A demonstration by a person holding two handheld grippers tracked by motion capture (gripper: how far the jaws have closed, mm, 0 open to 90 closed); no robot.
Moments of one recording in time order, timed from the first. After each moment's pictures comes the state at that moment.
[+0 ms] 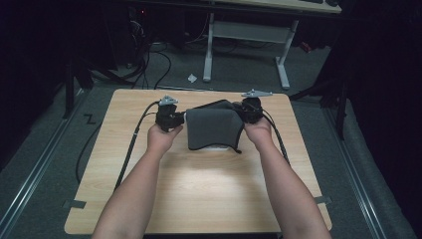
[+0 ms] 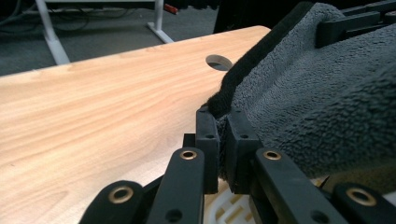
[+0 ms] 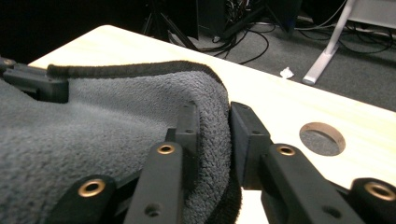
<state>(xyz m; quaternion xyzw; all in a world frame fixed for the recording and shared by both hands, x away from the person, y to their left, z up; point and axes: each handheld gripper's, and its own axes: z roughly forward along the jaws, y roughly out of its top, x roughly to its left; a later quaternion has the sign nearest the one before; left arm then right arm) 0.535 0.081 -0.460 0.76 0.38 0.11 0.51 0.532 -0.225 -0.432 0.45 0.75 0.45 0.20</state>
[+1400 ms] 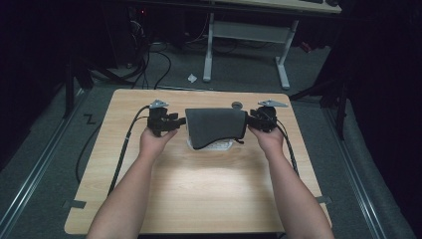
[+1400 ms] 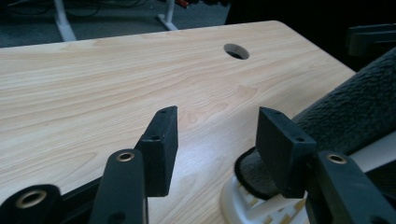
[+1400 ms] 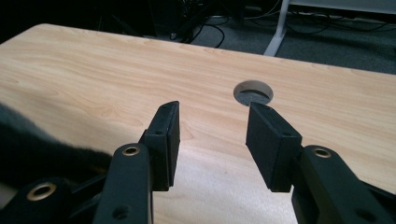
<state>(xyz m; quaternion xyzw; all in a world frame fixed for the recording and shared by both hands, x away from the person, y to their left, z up) 0.529 0.110 -0.470 0.75 0.41 0.11 0.50 0.513 -0.271 -0.458 0.52 0.71 0.42 0.24</state>
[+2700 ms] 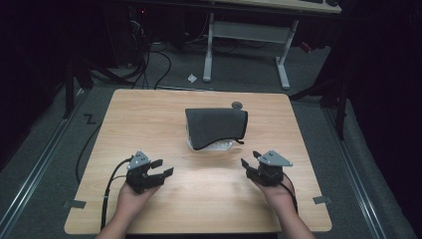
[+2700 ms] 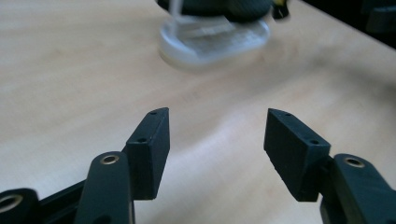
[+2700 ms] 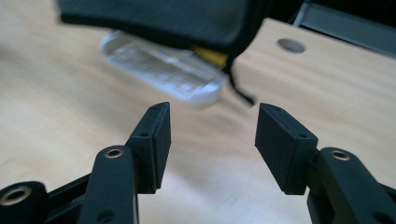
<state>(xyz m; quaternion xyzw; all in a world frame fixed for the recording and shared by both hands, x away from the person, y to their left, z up) 0.345 0.150 -0.511 0.77 0.39 0.11 0.49 0.335 -0.249 -0.486 0.43 0.75 0.41 0.29</state>
